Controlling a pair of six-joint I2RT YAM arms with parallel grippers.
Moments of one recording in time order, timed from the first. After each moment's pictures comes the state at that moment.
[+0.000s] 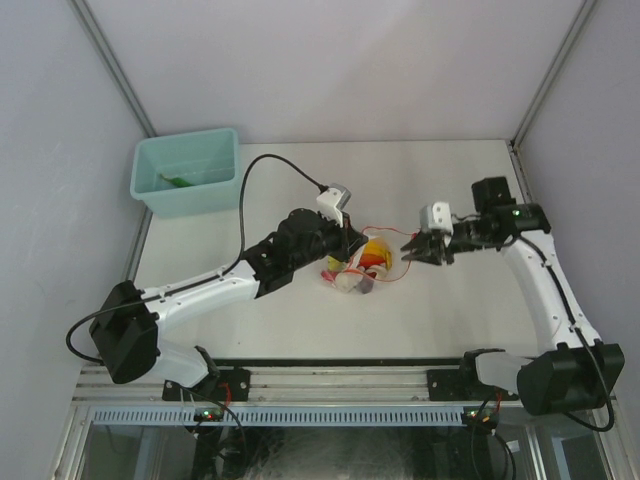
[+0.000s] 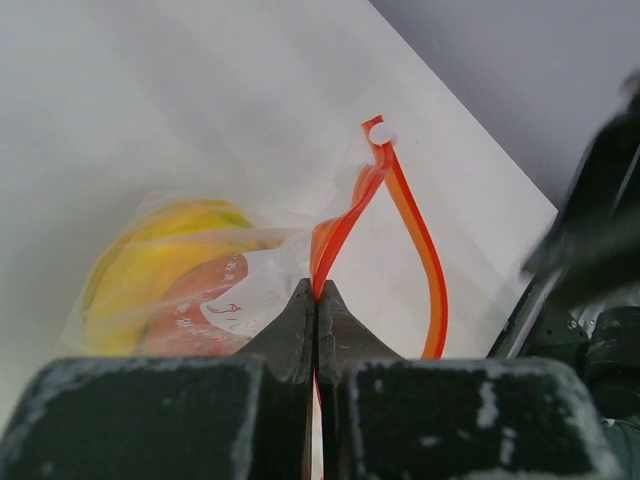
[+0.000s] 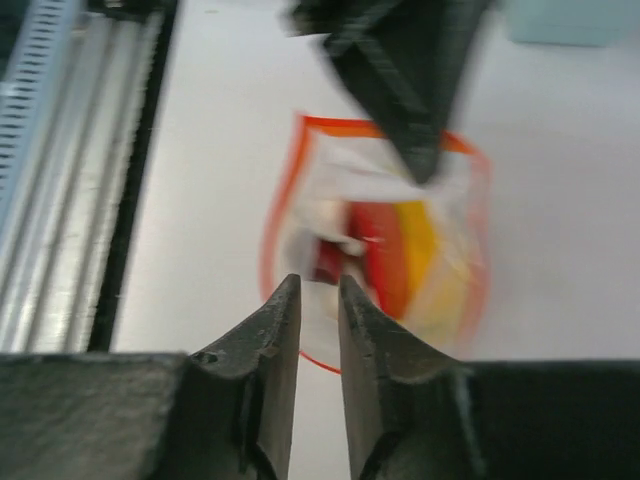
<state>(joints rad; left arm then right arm) -0.90 1.40 0.97 0.17 0.01 -0.43 0.07 1.24 1.24 -1.19 -1.18 -1.34</state>
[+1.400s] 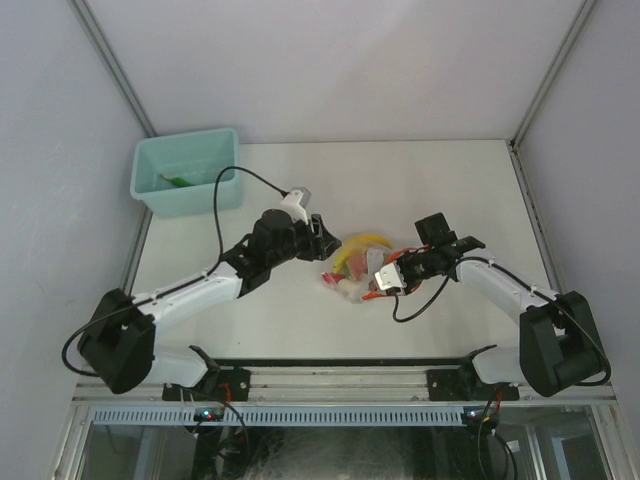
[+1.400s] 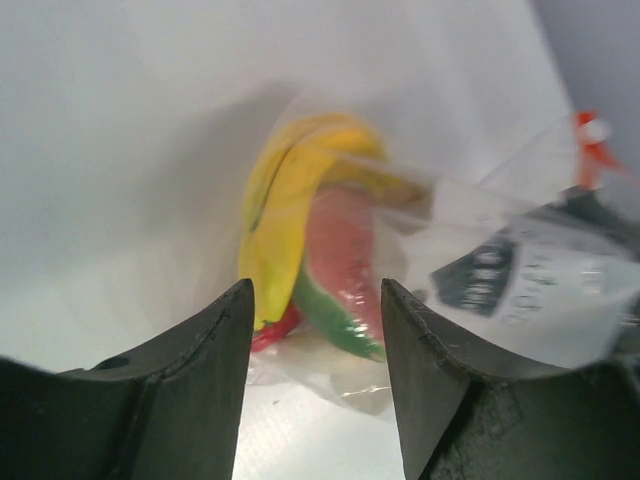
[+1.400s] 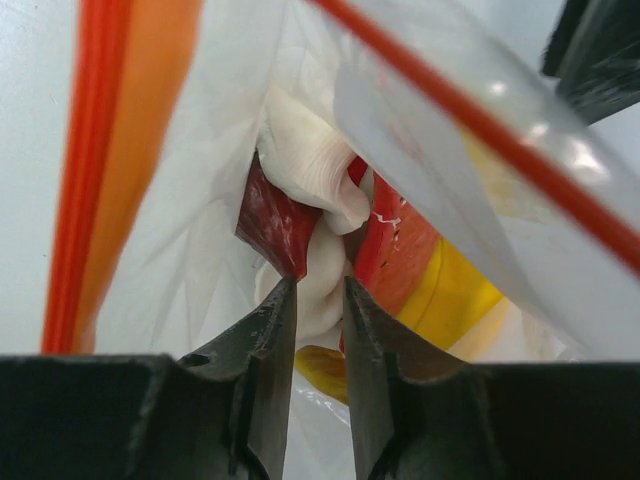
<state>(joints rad) -0.71 1.42 0.82 0.11 0.08 -0.57 0.38 1.33 0.77 -0.59 -0.81 -1.64</state>
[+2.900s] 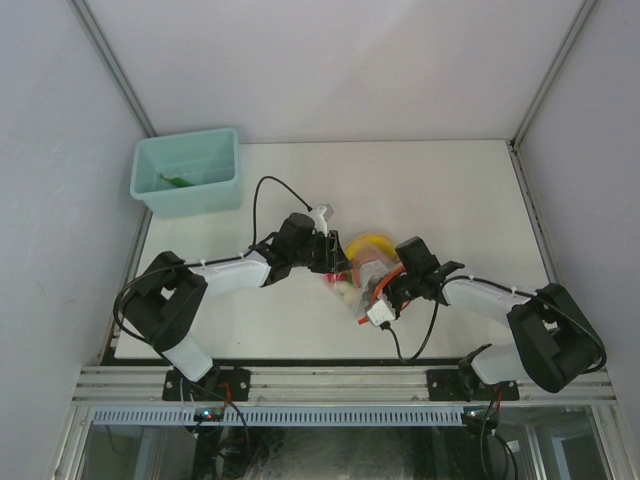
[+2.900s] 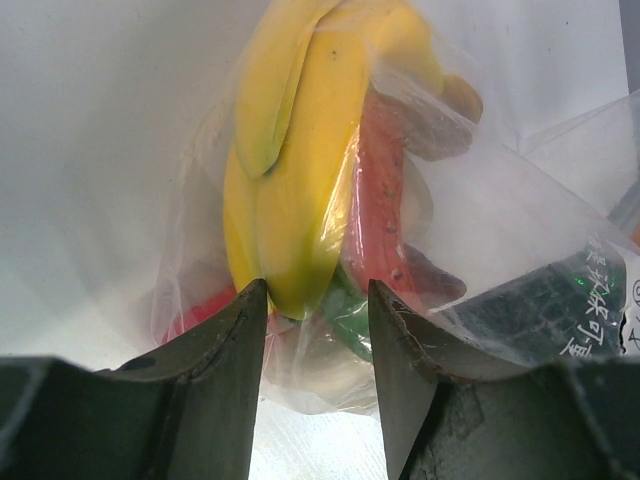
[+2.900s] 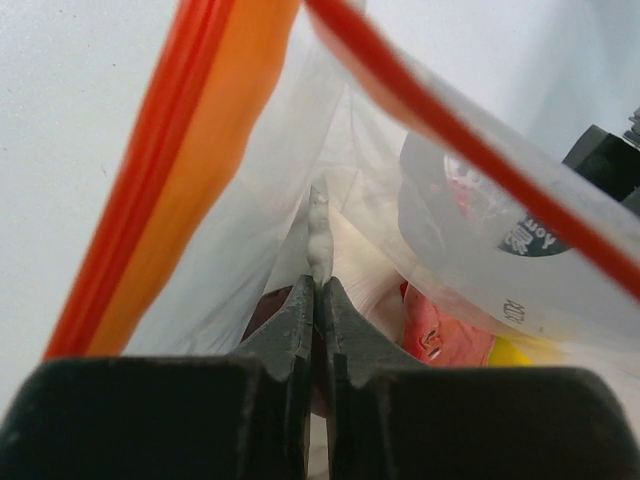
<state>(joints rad) -0.71 1.64 0.85 0.16 0.27 -0.62 0.55 1.36 0.58 -0.27 -0.80 -1.74</state>
